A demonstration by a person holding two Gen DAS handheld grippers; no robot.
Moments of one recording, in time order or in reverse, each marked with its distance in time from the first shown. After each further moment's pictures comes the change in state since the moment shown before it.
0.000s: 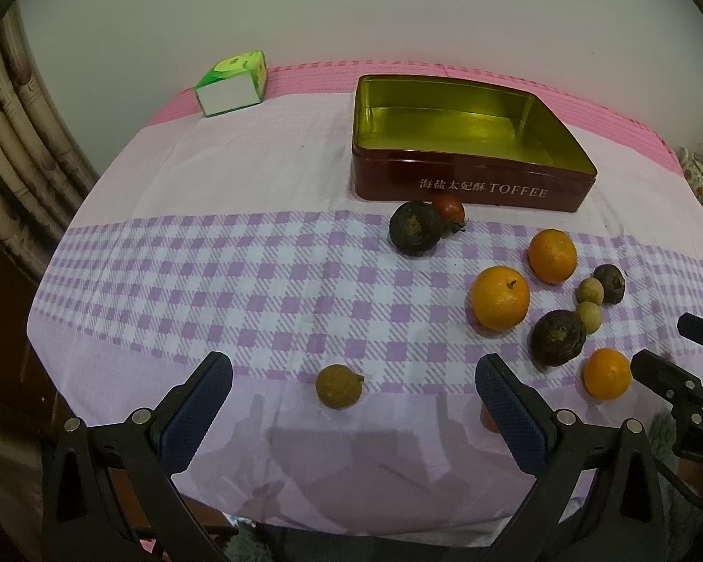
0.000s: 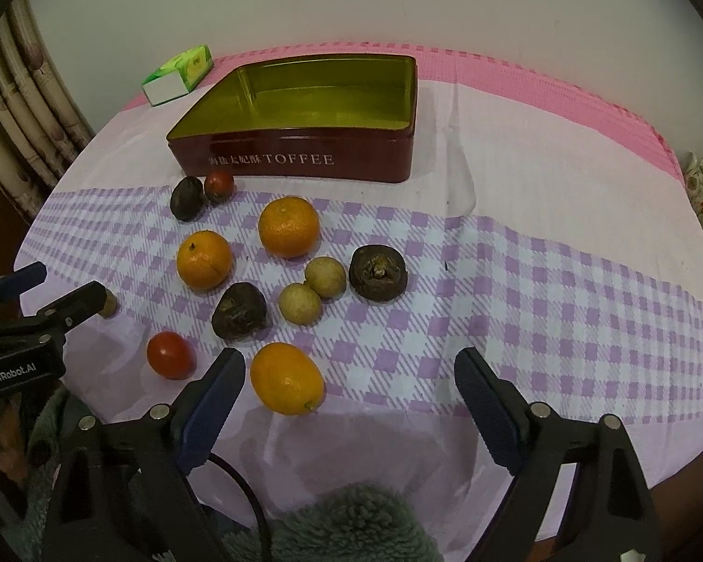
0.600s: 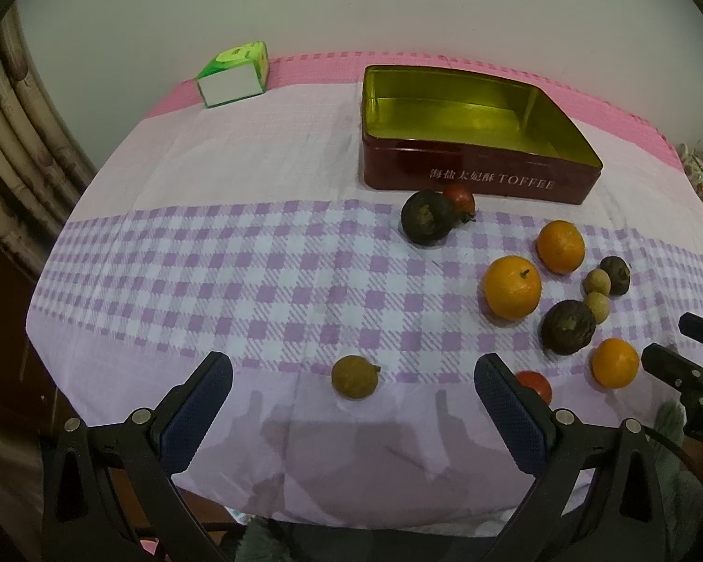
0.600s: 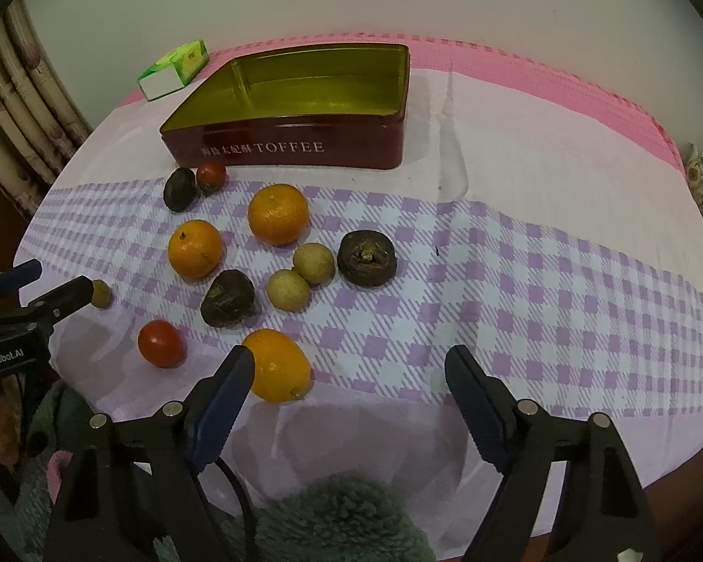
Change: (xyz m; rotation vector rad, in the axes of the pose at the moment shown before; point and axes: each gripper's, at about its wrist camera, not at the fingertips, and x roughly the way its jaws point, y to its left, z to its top) left arm 0.003 0.009 -0.002 0.002 0.030 -0.007; right arm 0.001 -0.009 -0.005 0.008 0.028 0.003
